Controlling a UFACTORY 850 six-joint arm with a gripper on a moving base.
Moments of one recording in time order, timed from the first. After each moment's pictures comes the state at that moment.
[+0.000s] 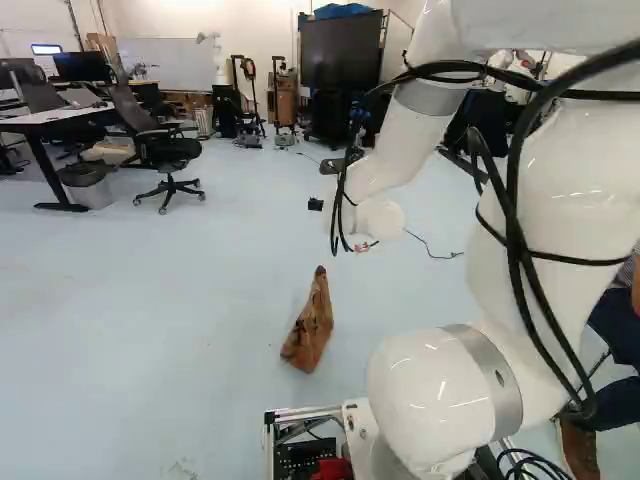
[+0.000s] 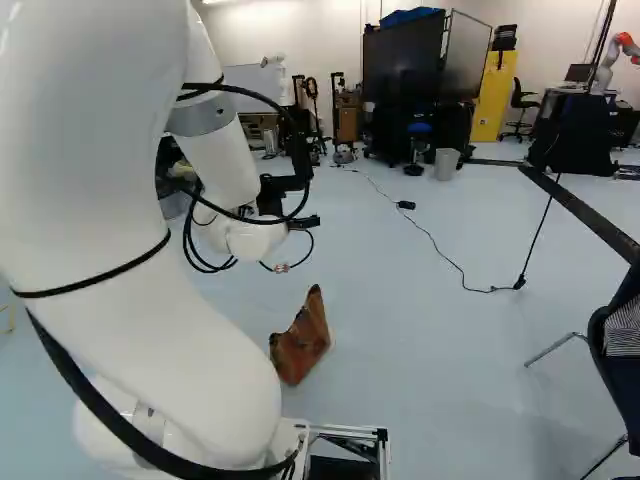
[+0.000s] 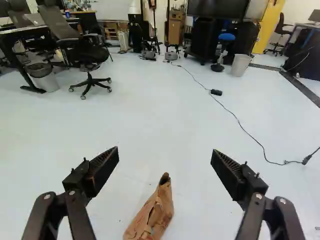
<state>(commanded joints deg) 3.8 -5.1 -25.1 -1.3 48.0 0.0</state>
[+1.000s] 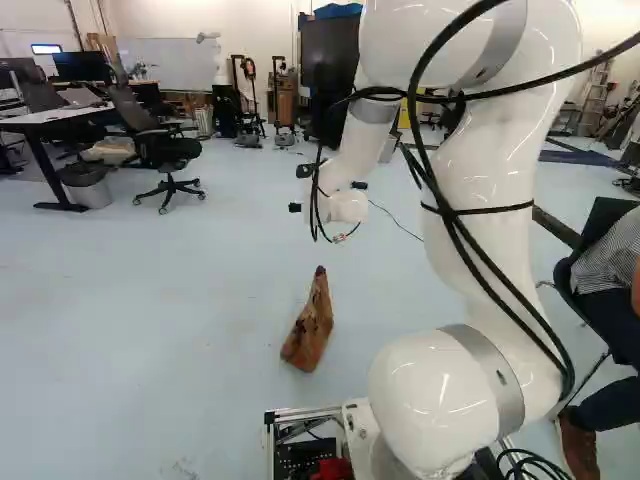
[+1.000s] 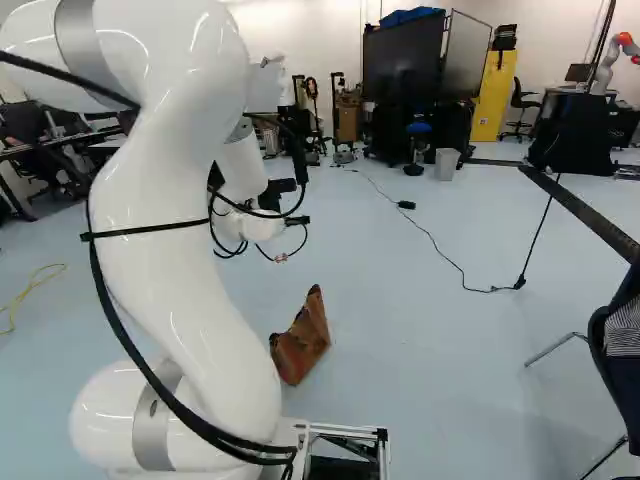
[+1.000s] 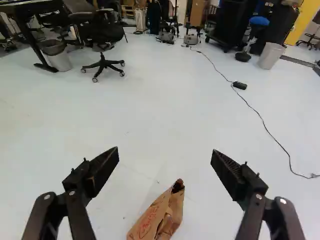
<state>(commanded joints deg) 7.7 -24.3 -42.5 -3.8 44.6 0.0</state>
